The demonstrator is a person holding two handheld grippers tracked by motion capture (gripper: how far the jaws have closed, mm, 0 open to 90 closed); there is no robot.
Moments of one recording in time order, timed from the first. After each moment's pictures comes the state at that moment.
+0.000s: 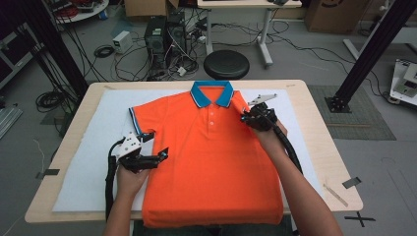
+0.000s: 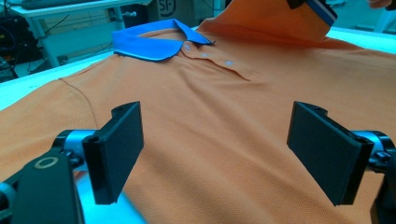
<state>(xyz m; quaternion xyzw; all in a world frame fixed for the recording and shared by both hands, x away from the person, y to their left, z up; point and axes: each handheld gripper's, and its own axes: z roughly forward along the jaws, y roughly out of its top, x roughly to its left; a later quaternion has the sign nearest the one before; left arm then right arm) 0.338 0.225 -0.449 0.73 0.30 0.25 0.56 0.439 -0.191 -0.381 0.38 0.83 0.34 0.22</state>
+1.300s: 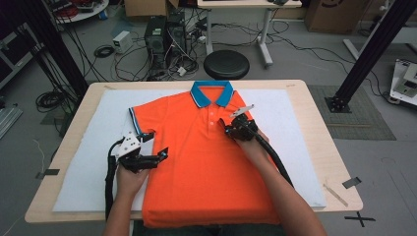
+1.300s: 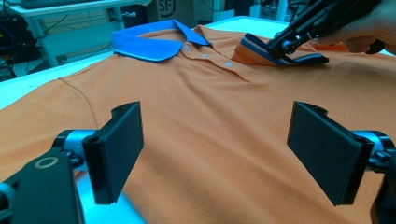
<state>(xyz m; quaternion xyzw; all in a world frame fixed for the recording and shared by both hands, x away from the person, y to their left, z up) 0.338 0.226 -0.449 0.73 0.30 0.25 0.56 0.441 -0.147 -0.430 0.36 0.86 0.32 0.17</state>
